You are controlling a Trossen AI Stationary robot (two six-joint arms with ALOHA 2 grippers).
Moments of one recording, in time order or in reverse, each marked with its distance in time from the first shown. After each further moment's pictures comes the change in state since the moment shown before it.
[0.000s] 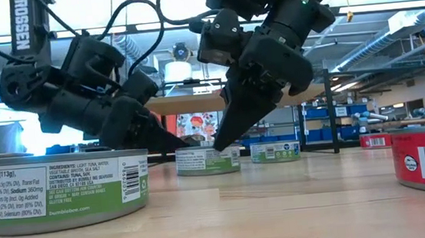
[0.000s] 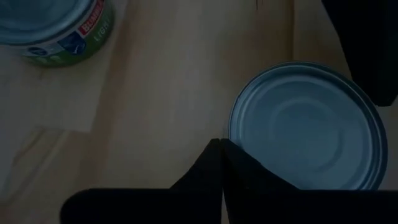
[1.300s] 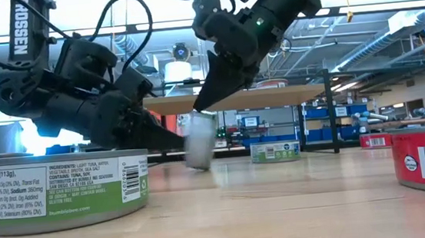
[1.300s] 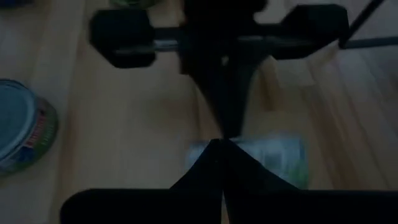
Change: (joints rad) left arm 0.002 0.028 -0.034 0.129 0.064 0.015; right arm -0.063 -0.085 0.015 0.042 0.130 0.139
